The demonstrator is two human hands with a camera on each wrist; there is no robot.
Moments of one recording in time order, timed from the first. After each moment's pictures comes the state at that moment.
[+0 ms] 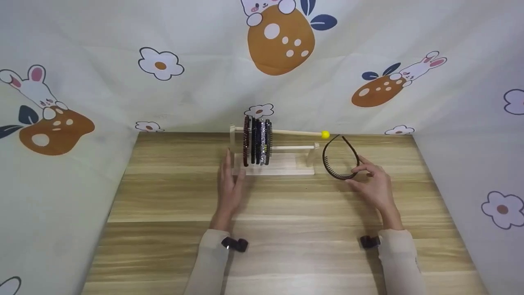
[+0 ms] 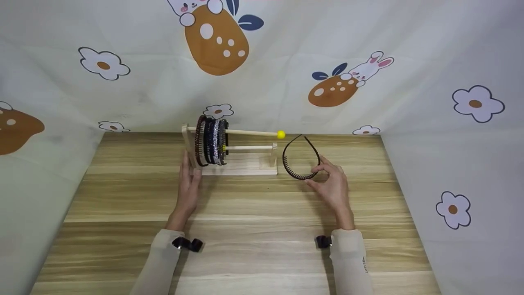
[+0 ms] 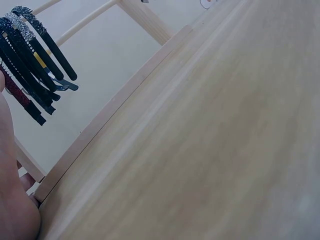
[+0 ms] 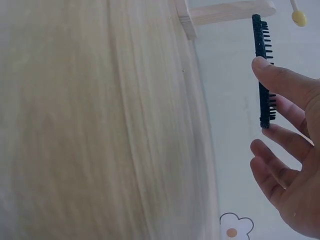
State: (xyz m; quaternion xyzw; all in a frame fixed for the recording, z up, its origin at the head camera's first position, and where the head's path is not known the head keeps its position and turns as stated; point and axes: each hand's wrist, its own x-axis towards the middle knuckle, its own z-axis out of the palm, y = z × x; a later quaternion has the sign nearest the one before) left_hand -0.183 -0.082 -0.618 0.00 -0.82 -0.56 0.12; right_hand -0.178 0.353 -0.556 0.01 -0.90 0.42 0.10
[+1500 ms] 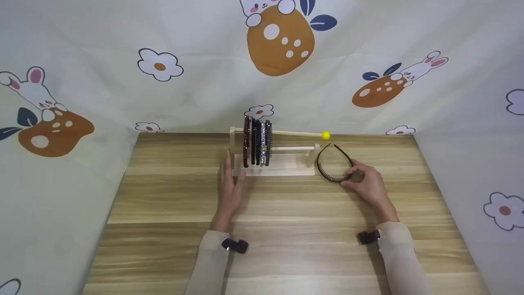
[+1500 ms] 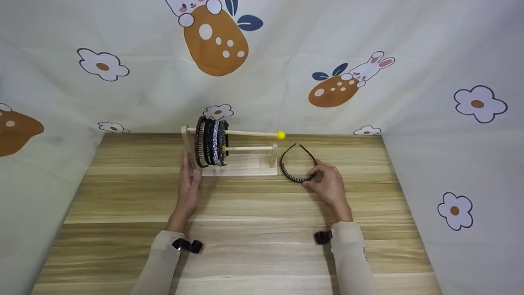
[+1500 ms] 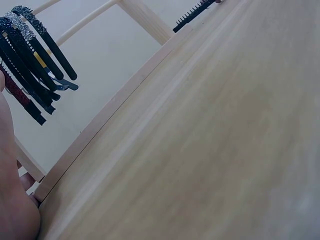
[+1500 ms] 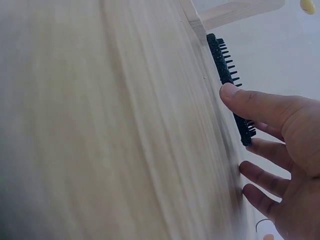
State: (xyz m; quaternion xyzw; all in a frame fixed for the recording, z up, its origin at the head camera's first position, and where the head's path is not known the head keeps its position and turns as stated) left_hand -0.179 -0.081 -0.615 0.02 -0.82 -0.57 0.10; right_hand -0.202 0.359 -0.579 0.03 -0.92 0.40 0.03
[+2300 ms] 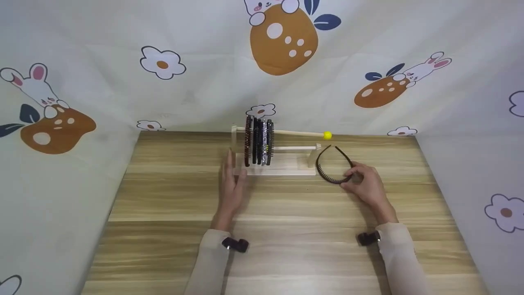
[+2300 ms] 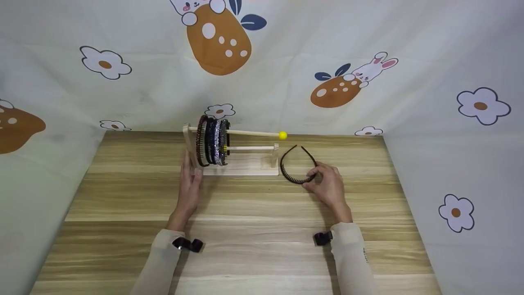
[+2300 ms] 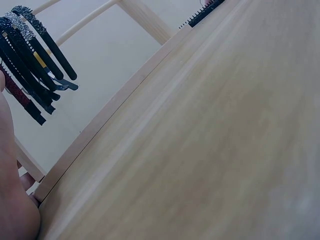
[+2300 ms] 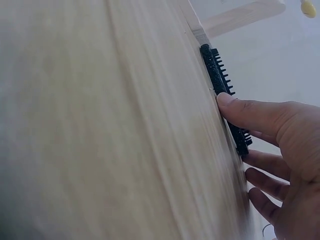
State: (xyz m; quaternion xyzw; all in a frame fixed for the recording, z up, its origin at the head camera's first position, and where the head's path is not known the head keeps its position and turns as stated) left_hand -0.180 -0.082 -0.615 0.02 -0.81 -0.58 0.10; right_hand -0.200 0.356 -0.585 0.03 -0.92 0.39 0.02
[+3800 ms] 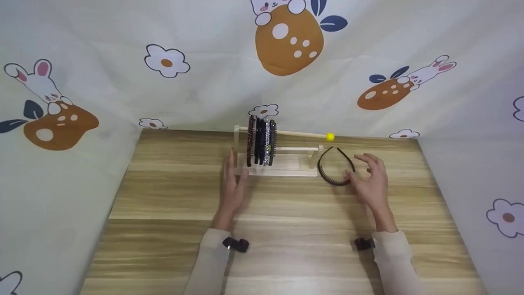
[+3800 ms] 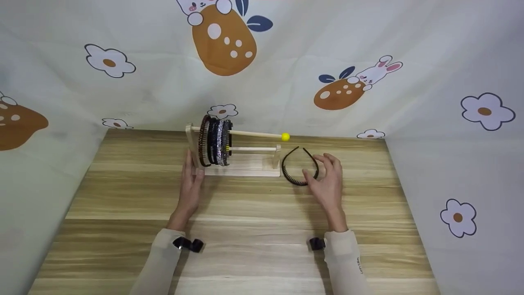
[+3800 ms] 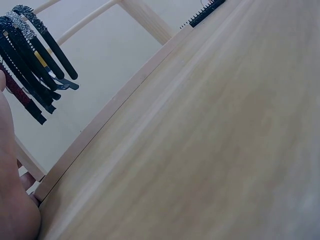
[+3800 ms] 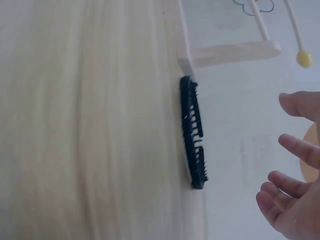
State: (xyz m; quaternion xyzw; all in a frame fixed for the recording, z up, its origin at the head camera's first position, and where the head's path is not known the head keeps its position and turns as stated) left_hand -0.185 -0.081 -0.618 -0.02 -0.81 -0.56 0.15; right_hand -0.185 0.317 -0.544 -0.02 -0.88 0.45 0.16
